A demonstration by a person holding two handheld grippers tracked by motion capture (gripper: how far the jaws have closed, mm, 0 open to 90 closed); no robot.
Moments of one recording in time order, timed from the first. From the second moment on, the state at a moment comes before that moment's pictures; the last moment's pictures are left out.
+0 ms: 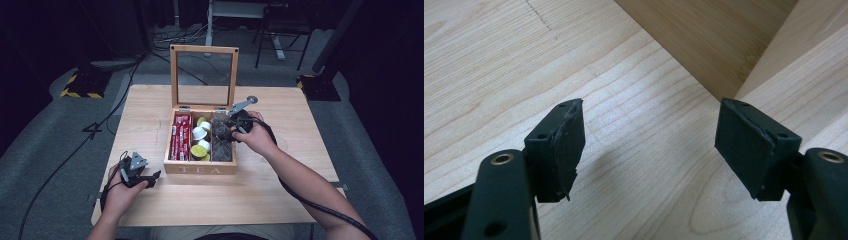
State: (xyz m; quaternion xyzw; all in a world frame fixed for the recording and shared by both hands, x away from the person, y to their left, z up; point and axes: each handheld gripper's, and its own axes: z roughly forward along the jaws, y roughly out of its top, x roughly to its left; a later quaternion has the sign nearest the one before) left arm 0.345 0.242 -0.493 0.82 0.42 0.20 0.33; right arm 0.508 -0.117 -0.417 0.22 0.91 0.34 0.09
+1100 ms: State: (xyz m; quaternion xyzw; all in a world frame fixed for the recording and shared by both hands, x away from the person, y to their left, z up) left arm 0.344 0.244 -0.496 0.82 0.43 0.19 0.34; right arm 0.521 -0.131 -0.402 0.25 0.88 0.40 0.07
